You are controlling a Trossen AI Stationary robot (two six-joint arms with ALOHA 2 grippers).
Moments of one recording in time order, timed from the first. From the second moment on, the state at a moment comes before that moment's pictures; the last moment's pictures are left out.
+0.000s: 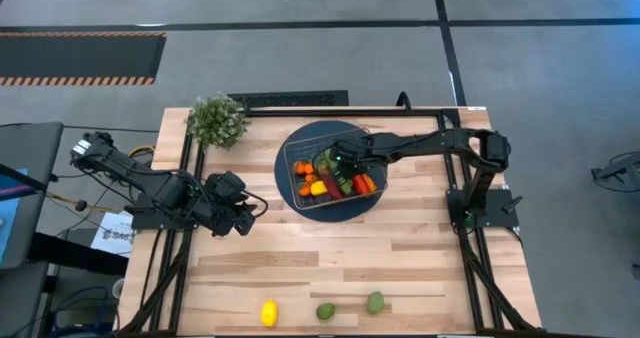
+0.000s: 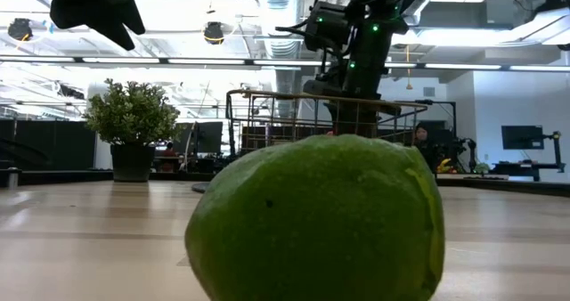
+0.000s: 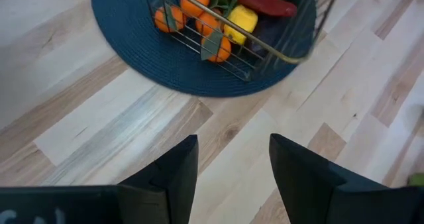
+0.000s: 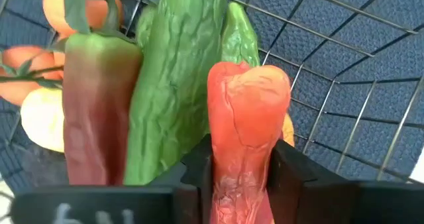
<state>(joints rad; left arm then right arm) -0.46 1.09 0.99 -1.02 -0.55 -1.16 -0.20 1.80 1.28 -0.70 0.19 0.73</state>
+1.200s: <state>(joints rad) -0.47 1.10 0.99 -1.04 -0.52 -1.28 -0.17 1.79 2.06 -1.26 0.18 0.32</state>
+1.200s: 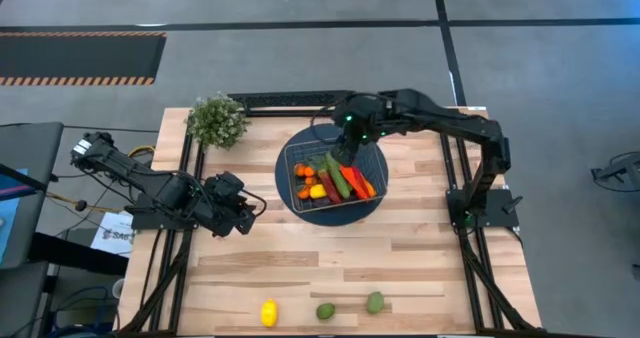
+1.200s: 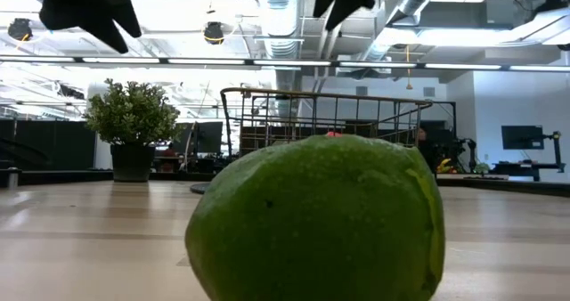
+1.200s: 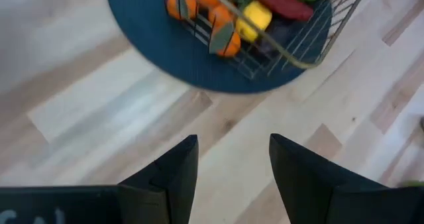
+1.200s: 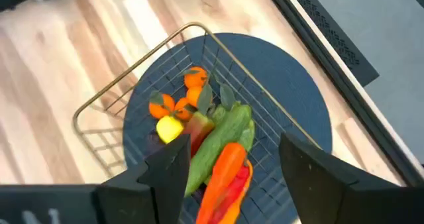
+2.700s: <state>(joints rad) -0.86 1.61 0.97 -0.36 -0.15 -2.14 -0.16 1.78 2.28 -1.57 0.27 0.14</state>
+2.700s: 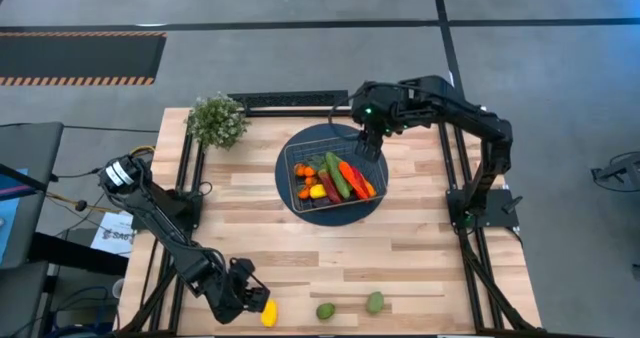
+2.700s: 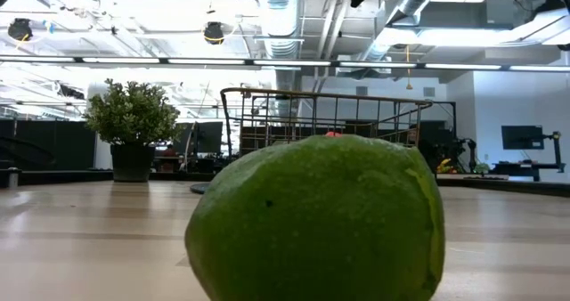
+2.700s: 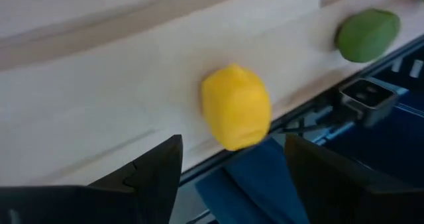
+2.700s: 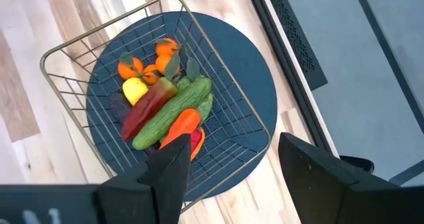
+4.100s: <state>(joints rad) -0.70 1.86 1.20 -0.35 0.02 -2.14 -0.20 1.79 2.28 -1.57 0.27 -0.11</state>
